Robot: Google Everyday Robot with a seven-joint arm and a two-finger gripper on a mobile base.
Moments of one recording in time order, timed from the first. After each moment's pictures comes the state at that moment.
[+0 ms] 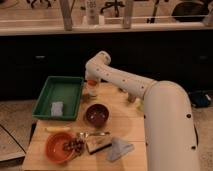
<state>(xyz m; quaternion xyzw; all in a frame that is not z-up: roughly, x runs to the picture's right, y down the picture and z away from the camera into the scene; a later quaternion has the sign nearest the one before) -0.079 -0.063 0.918 -0.01 -0.16 -0.61 0.78</state>
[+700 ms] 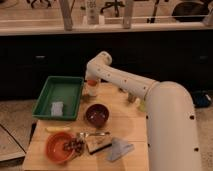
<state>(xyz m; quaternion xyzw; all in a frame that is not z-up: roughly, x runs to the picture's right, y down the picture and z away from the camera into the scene) -0.082 -0.062 0.913 0.00 -0.17 -0.61 0.77</state>
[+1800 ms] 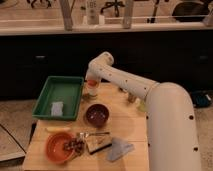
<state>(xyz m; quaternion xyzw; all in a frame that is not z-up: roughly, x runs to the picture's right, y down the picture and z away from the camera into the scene) -0.075 -0.063 0.921 0.01 -0.18 -0.60 0.78</state>
